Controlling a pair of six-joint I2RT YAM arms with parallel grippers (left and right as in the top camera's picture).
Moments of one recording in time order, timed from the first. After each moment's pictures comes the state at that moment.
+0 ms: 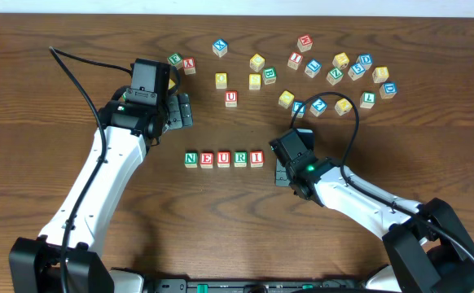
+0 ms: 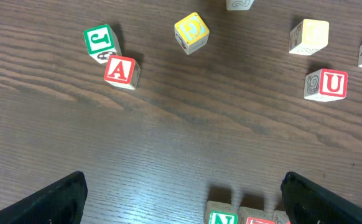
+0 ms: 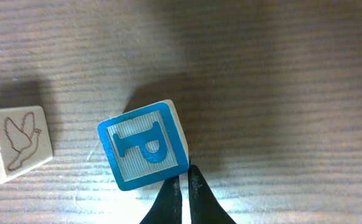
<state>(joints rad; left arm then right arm) -0.21 1.52 1.21 -0.73 -0.16 -0.33 0.61 1.63 0.80 -0.38 0.21 0.63</state>
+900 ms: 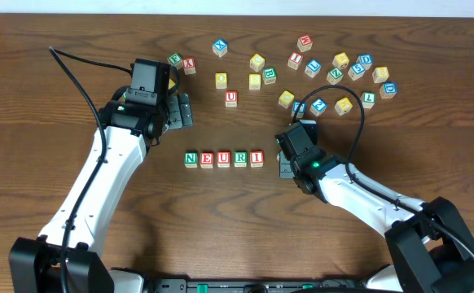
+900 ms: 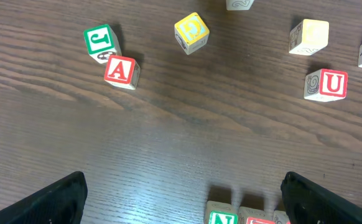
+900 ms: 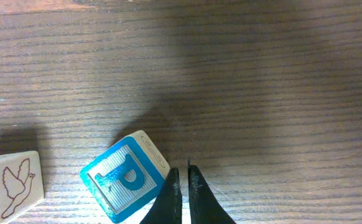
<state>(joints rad) -0.21 1.52 1.21 -0.73 -0.16 -0.33 0.56 1.63 0.80 -0.30 0.26 0.53</state>
